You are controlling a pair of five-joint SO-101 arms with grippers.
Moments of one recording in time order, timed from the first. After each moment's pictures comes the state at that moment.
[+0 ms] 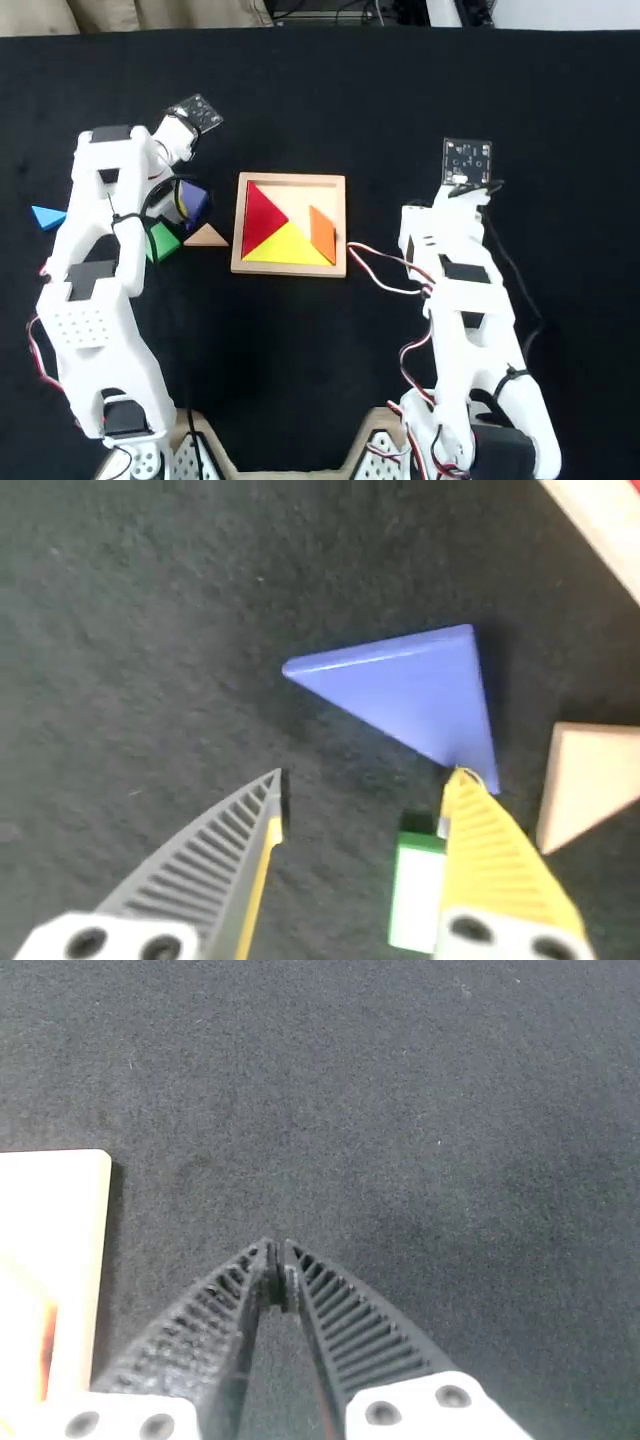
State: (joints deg) left arm -12.3 30.2 -8.5 61.8 -55.2; right arm 6.3 -27.6 65.5 12.8 1.5
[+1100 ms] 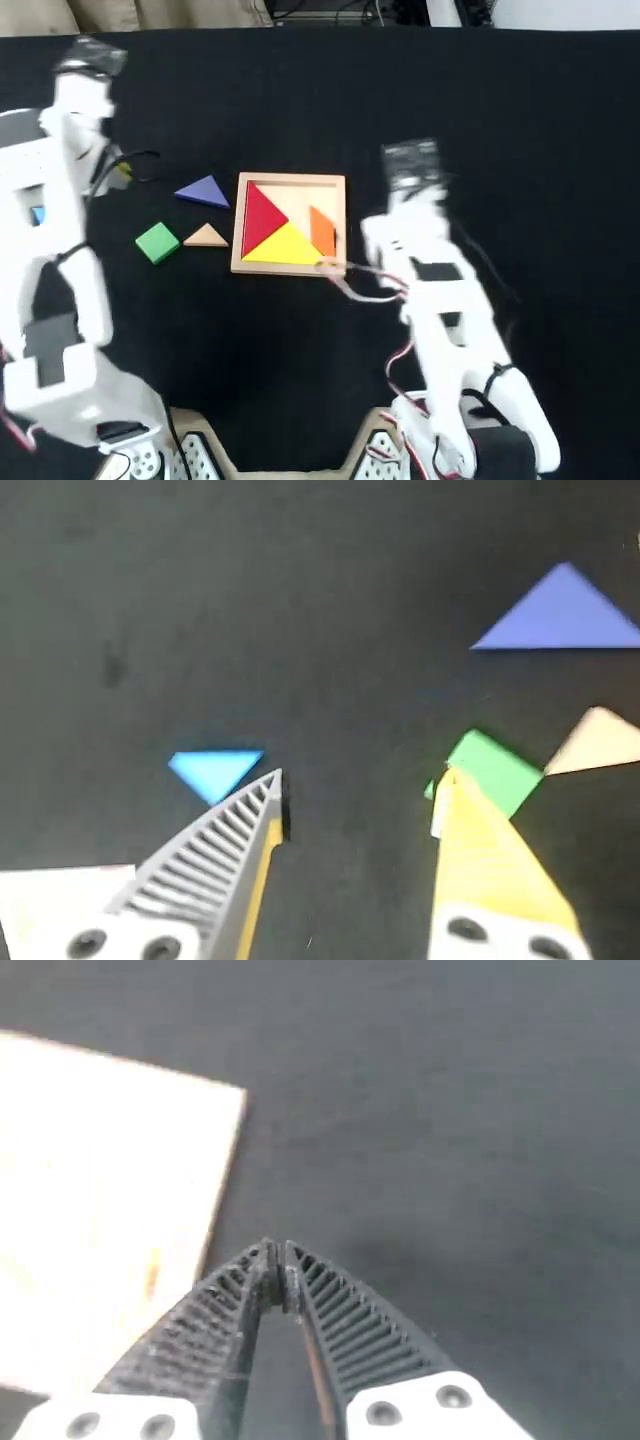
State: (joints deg) left arm -24.4 3.9 -8.5 77.1 -34.9; right arm -6.6 -27.6 65.2 17.5 11.1
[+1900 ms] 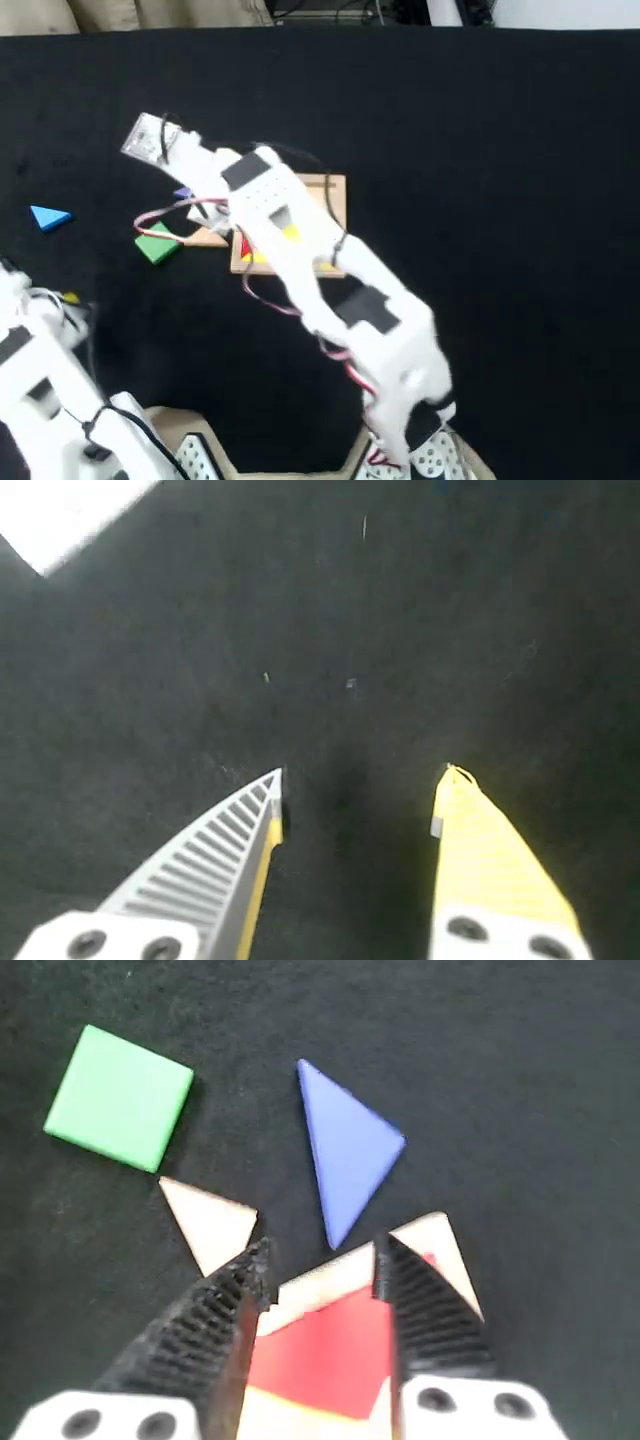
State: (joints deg) left arm -50.5 -47.0 74.4 43.5 -4.1; right arm -38.5 34.1 -23.5 61.8 30.1
